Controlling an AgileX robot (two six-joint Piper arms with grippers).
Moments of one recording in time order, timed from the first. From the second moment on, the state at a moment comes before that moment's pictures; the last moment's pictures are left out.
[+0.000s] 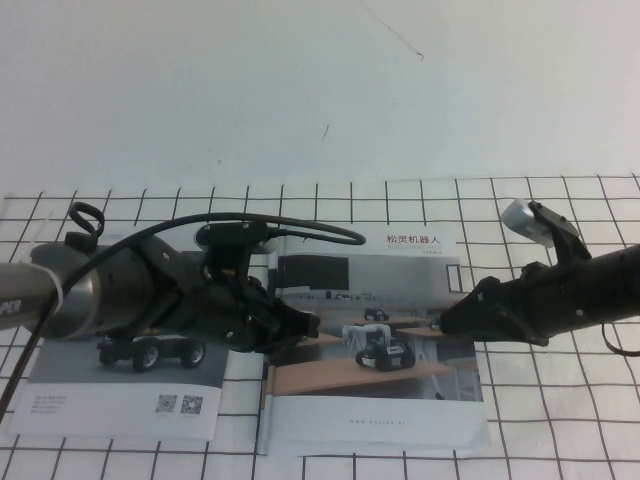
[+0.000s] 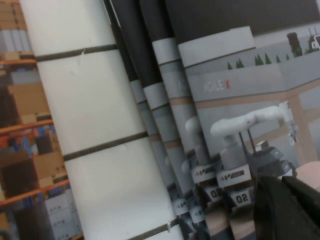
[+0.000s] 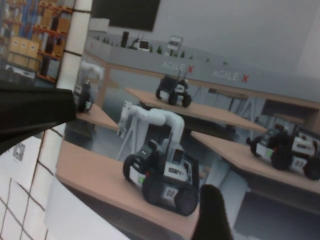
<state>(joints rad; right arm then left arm) 0.11 1.95 -0.99 1.32 0.79 -1.09 -0.37 1.86 -1.00 -0.99 0.36 0.69</state>
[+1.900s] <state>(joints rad) 0.11 1.93 -1.05 1.53 1.09 -1.22 -0.37 1.86 -1.00 -1.01 0.32 0.71</state>
